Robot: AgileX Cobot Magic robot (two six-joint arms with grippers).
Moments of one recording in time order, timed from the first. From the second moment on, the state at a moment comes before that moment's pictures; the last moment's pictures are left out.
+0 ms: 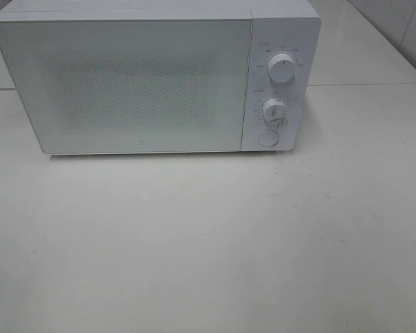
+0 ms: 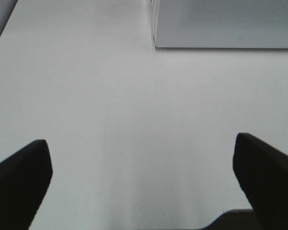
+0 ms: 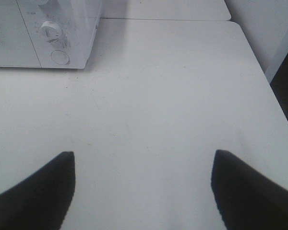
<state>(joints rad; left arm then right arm) 0.02 0.03 -0.52 -0.07 1.08 0.02 0.06 0.00 -0.50 -0.08 1.00 0.05</state>
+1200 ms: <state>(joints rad) 0.02 0.00 -0.52 -0.07 1.08 0.02 0.06 0.00 -0.50 -0.08 1.00 0.05</state>
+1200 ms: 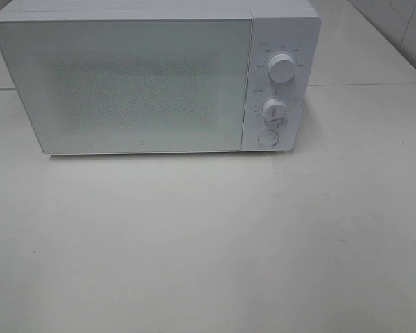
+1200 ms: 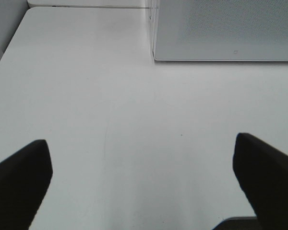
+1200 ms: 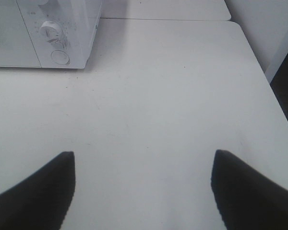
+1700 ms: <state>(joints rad) 0.02 0.00 -0.52 -0.07 1.08 0.02 0.06 0.00 -0.50 -0.08 1.00 0.05</state>
